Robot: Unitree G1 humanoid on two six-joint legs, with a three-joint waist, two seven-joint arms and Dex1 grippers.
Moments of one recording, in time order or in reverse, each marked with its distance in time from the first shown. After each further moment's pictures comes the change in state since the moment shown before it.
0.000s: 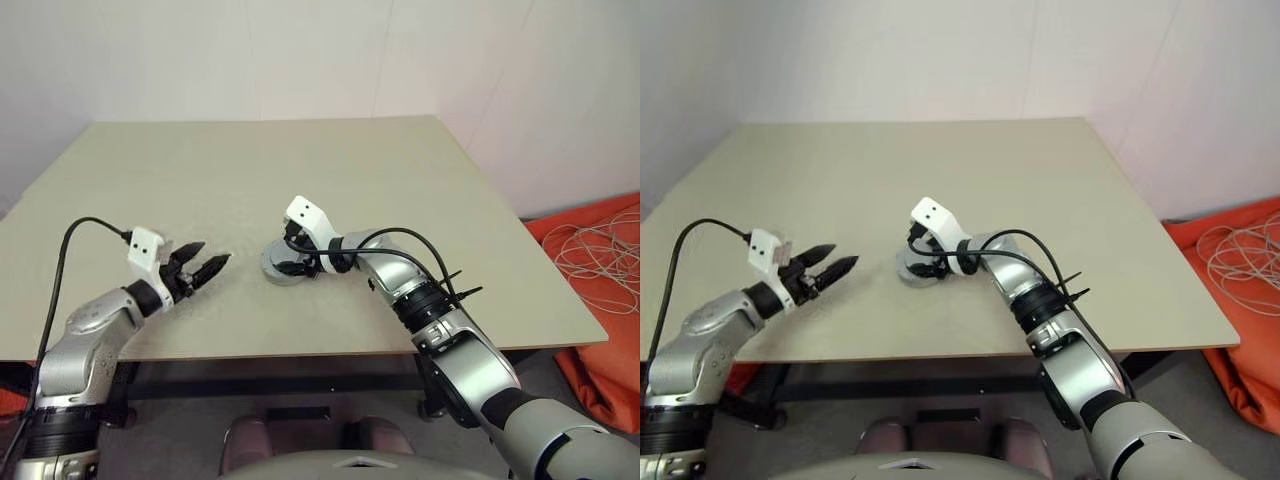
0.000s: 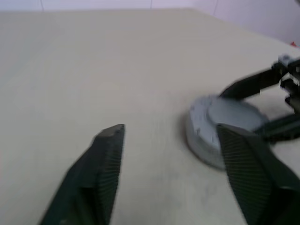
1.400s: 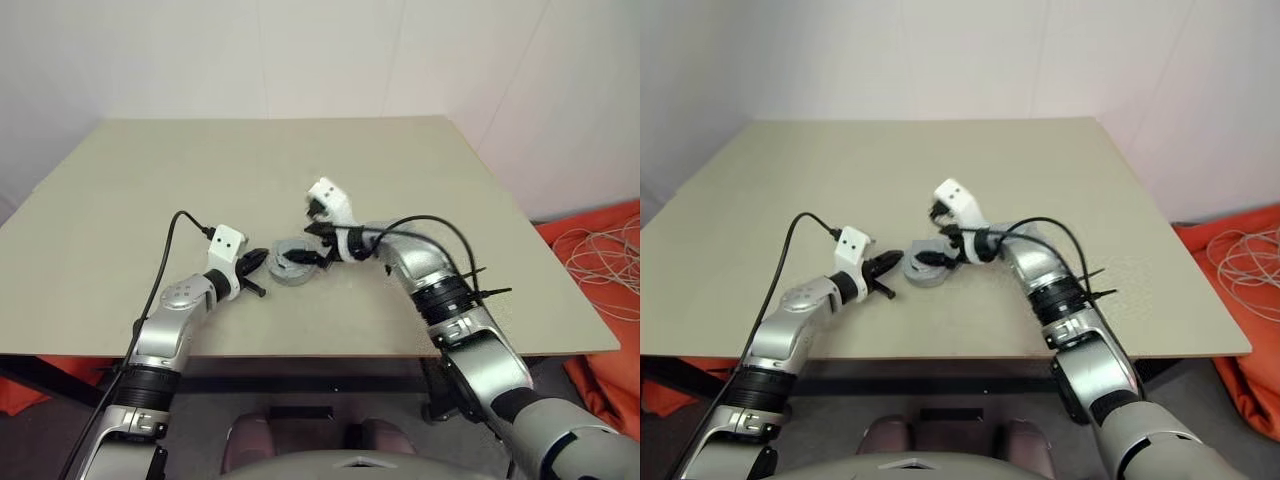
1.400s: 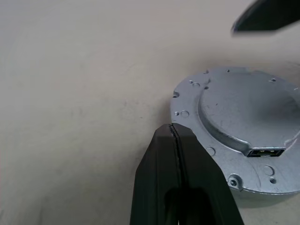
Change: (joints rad) left arm -0.131 -0.178 -0.242 0.198 0.265 -0.052 0.123; right arm -0.009 -0.083 -0.205 -0.144 0.178 0.216 0.069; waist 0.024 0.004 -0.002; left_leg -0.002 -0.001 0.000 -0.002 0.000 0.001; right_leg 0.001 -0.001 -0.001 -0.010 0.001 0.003
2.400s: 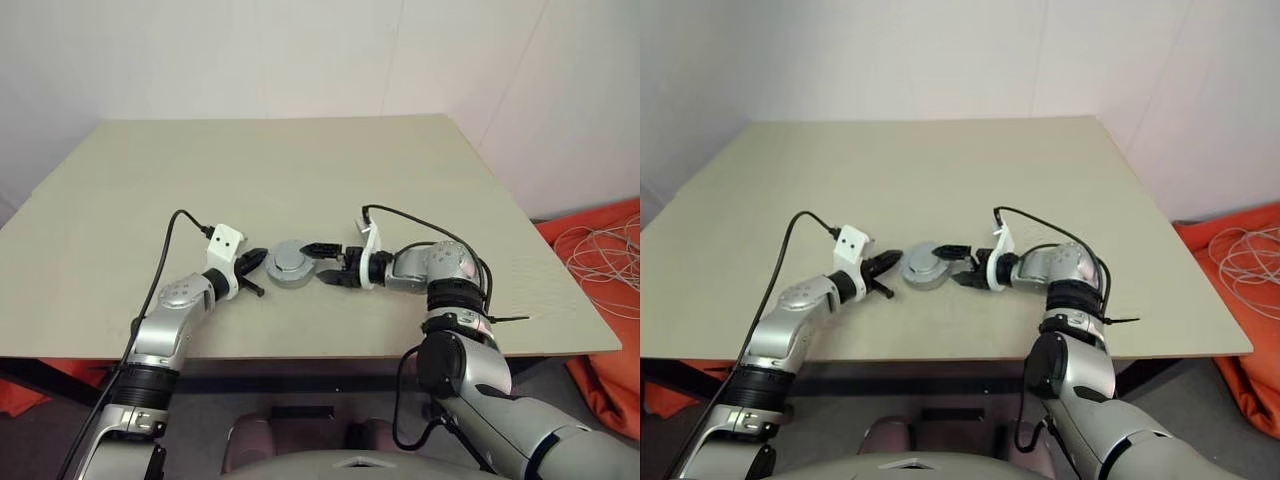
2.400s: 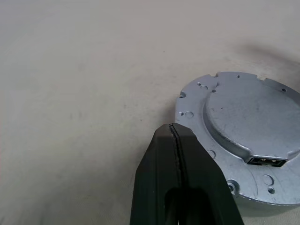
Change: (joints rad) left arm -0.006 0.008 0.001 0.000 0.002 0.009 -0.017; right arm -0.040 0.220 -0.776 0.294 0.318 0.712 -0.484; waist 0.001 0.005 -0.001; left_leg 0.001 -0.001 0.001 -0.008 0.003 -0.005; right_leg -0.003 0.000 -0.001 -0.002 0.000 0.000
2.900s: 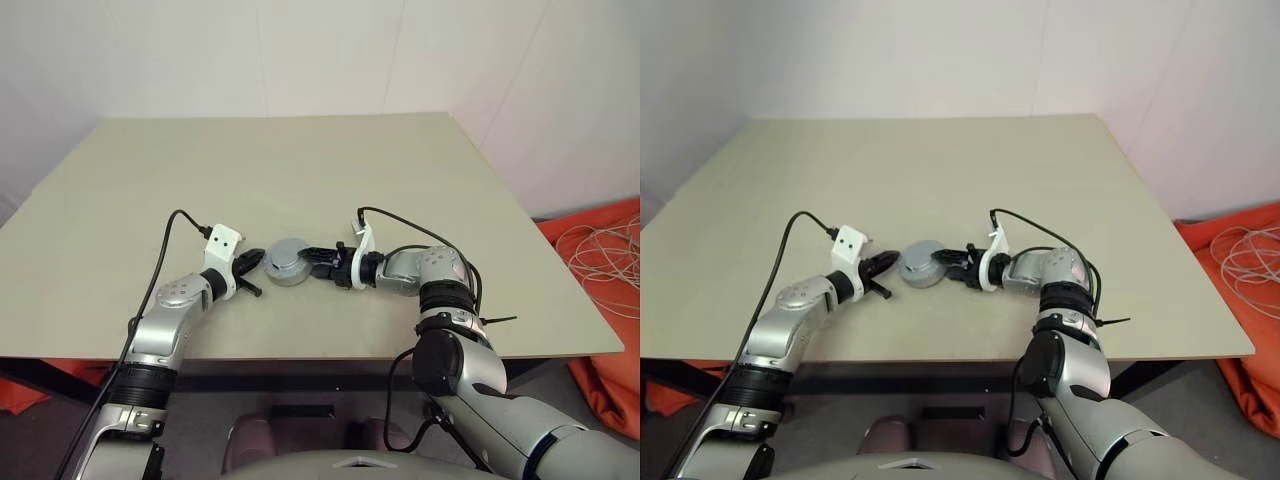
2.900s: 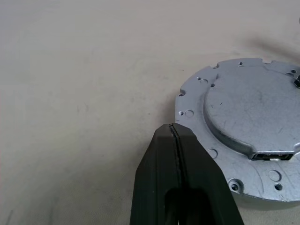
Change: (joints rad) left arm -0.001 0.002 0.010 0.005 -0.002 0.005 0.000; right arm -0.004 0.005 -0.039 0.070 0.070 -0.061 -0.079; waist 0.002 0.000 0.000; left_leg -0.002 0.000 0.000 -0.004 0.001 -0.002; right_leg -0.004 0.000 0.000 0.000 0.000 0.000
